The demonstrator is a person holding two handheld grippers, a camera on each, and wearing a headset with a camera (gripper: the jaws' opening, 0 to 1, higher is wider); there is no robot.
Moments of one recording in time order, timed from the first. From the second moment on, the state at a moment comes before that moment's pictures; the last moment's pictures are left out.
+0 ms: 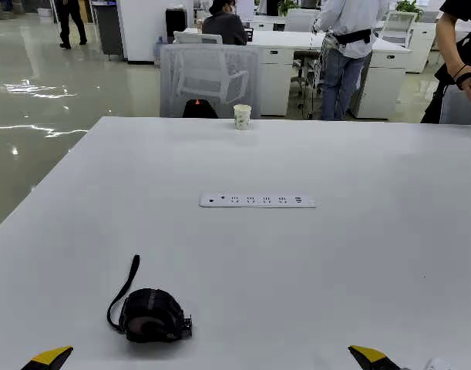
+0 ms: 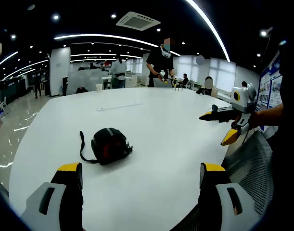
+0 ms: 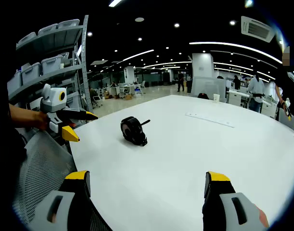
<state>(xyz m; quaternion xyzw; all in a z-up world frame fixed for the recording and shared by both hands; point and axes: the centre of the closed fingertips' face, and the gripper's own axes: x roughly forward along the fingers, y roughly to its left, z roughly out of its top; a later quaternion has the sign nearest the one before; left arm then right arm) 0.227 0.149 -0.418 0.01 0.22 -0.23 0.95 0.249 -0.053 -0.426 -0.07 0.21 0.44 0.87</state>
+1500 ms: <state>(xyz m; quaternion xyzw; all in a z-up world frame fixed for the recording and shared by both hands) 0.227 0.150 -0.418 0.02 0.22 -0.24 0.95 0.255 -0.056 -0.428 -0.07 0.22 0.44 0.87</state>
